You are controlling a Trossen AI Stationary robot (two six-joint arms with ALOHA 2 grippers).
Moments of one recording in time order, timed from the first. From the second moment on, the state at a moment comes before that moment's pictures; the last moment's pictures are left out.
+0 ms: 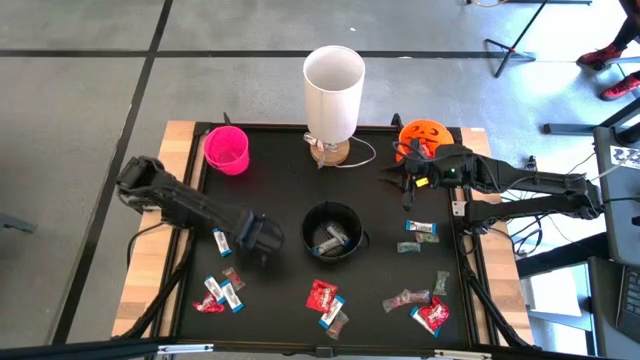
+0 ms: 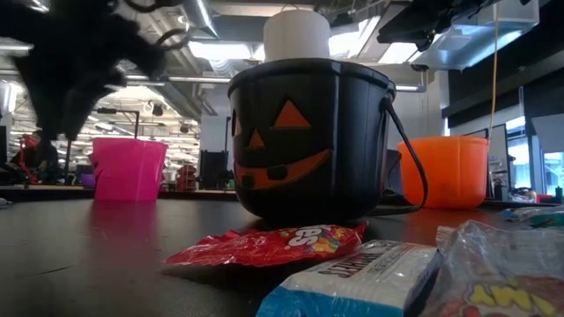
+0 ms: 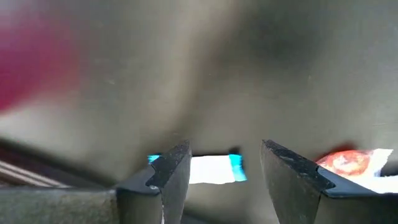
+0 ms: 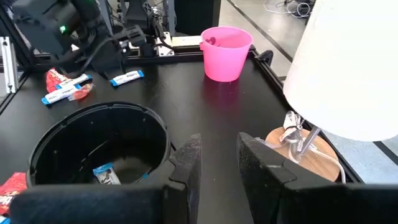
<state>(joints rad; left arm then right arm) -0.35 1.61 1.11 -1.24 -0.06 -0.68 -0.14 0.88 0.83 -0.31 0.02 -0.03</state>
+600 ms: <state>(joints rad) -0.56 1.61 0.84 -1.04 0.00 -1.00 -0.14 0.88 0.83 -0.32 0.02 -0.03</state>
